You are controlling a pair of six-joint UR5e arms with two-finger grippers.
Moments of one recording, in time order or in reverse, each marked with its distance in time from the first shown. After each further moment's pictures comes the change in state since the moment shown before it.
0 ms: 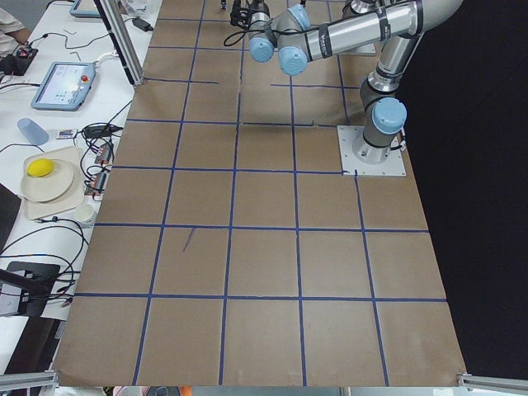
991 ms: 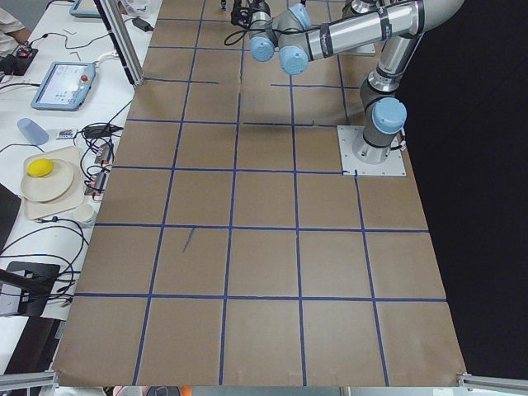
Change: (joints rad) left arm 0.000 0.007 -0.001 -0.001 0.000 0.000; right arm 0.006 0.002 0.009 -0.004 0.011 0.006
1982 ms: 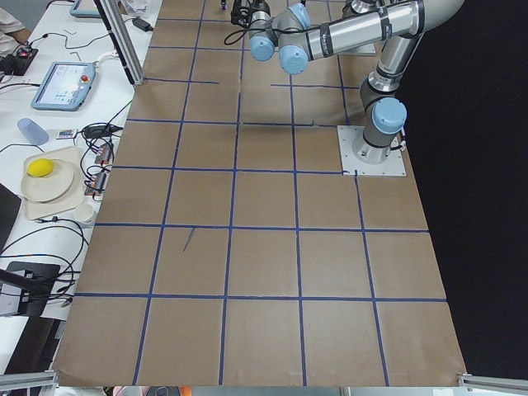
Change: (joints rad) left arm 0.001 0.000 0.006 0.001 0.004 0.000; right arm -0.009 0.000 -0.012 -0.001 -0.001 0.010
